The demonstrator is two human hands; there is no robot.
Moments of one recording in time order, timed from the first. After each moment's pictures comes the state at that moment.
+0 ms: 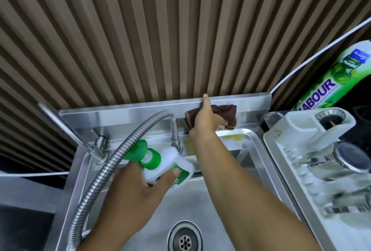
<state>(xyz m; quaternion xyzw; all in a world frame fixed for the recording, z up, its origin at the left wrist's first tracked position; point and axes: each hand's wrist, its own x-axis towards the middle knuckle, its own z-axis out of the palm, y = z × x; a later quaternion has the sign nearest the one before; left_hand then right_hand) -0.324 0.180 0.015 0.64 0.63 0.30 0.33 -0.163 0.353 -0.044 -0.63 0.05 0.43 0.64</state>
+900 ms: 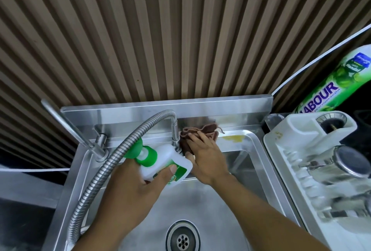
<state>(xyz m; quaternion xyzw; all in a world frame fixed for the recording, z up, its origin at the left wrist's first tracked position) -0.320 0.180 0.021 0.63 0.63 0.33 0.32 -0.120 0.259 -0.126 -0.62 -0.77 0.10 0.15</state>
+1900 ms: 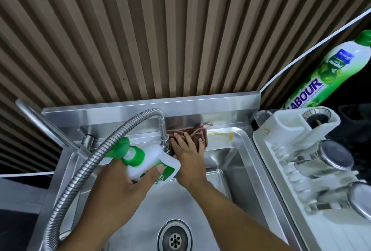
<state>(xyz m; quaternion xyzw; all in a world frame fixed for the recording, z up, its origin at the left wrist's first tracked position) -0.316 0.182 0.019 0.63 0.64 0.30 0.31 -0.147 0.252 -0.136 -0.67 -0.73 0.10 0.12</state>
